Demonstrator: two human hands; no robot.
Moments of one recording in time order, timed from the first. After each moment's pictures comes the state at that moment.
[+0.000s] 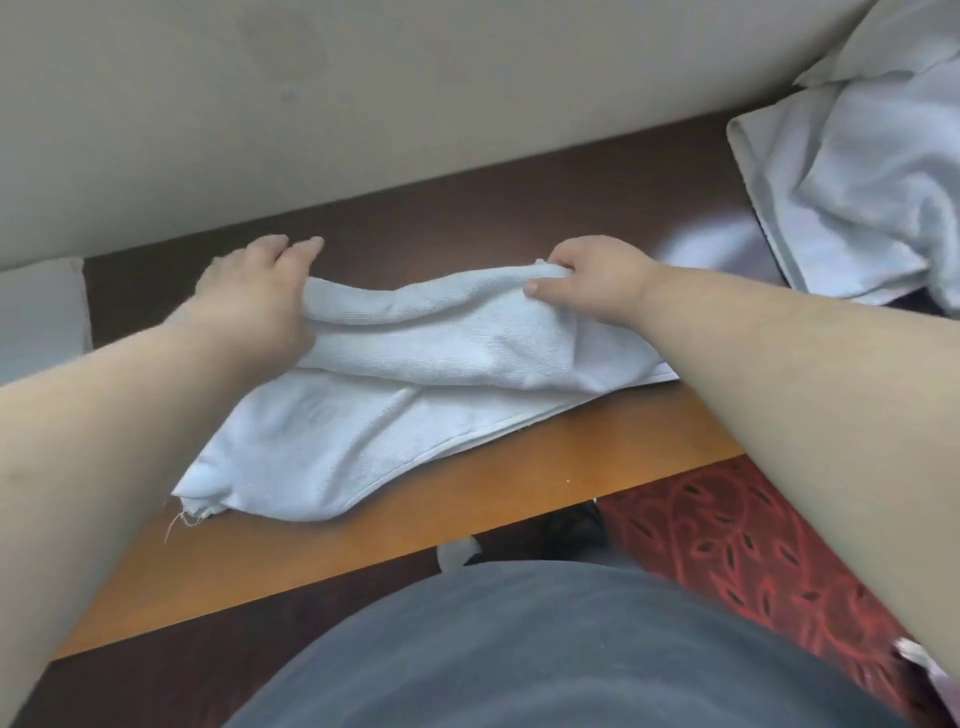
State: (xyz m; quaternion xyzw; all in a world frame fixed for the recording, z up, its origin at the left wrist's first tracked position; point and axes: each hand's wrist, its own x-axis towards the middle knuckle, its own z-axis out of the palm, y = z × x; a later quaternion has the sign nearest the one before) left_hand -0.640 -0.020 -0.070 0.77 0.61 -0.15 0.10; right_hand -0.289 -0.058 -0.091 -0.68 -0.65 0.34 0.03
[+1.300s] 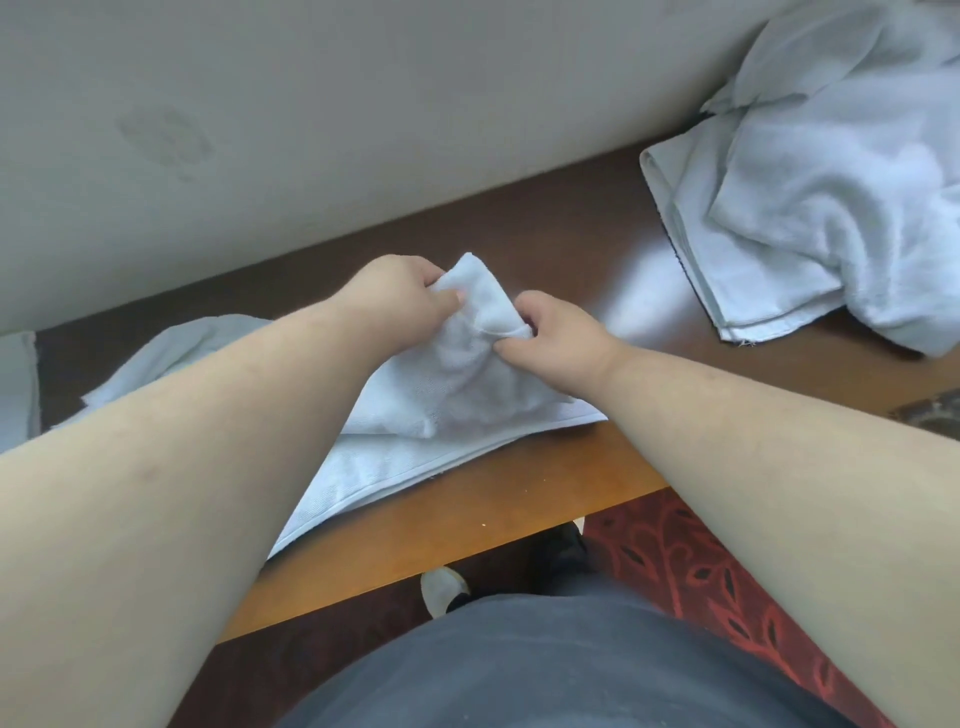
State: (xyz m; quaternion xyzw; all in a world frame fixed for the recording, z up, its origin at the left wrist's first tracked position) left_hand -0.403 -0.031 -0.032 0.72 0.60 -0.03 0.35; right_hand -0.223 -0.108 -0.098 -0.67 -0.55 0.45 0.22
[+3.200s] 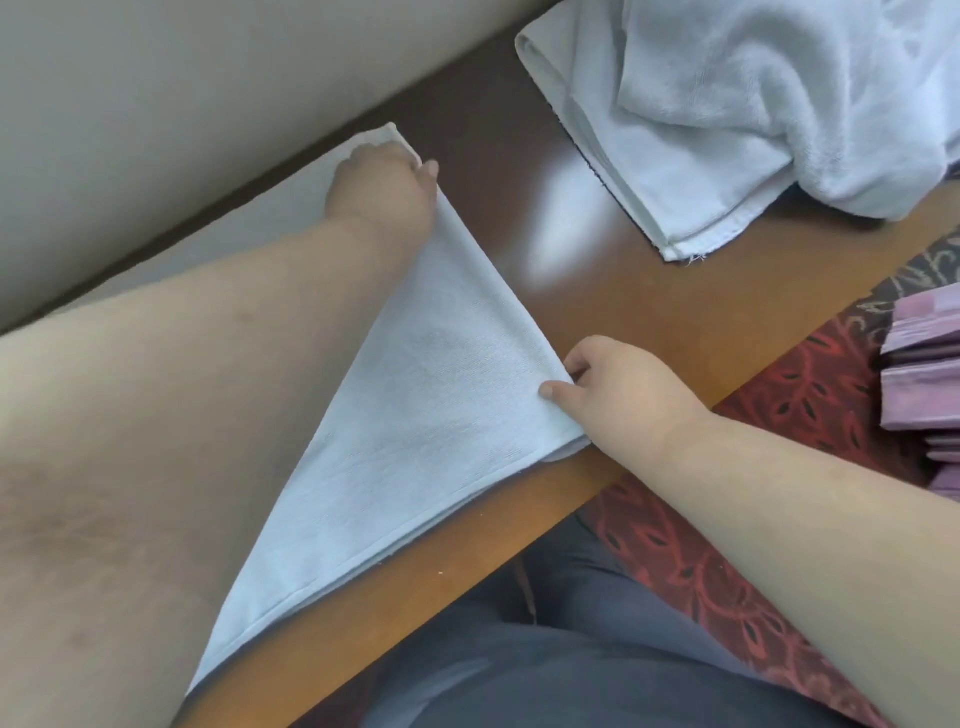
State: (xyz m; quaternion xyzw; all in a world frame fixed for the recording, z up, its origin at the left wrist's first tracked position) left_hand -0.260 0.059 -0.171 0.85 0.52 0.00 0.12; right_hand -0.166 -0.197 -0.153 -0.85 -0.37 0.38 0.07
